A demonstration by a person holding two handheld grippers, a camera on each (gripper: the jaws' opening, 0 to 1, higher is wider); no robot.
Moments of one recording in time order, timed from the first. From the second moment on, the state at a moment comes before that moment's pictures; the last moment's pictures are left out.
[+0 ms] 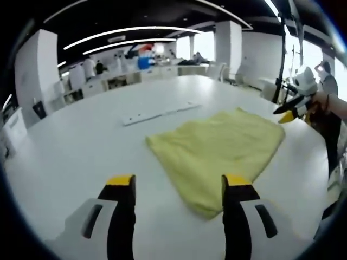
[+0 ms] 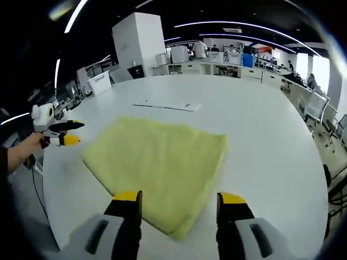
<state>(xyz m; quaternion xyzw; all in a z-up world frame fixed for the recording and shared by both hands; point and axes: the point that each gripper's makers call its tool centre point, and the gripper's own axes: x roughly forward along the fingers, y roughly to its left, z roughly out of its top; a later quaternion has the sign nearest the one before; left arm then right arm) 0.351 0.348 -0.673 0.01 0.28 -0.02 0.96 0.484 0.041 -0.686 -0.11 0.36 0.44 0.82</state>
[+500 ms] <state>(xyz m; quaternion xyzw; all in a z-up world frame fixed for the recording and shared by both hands) 0.324 0.336 -0.703 -0.02 0.31 -0.01 0.95 0.460 0.025 -0.708 -0.10 0.37 0.43 0.82</state>
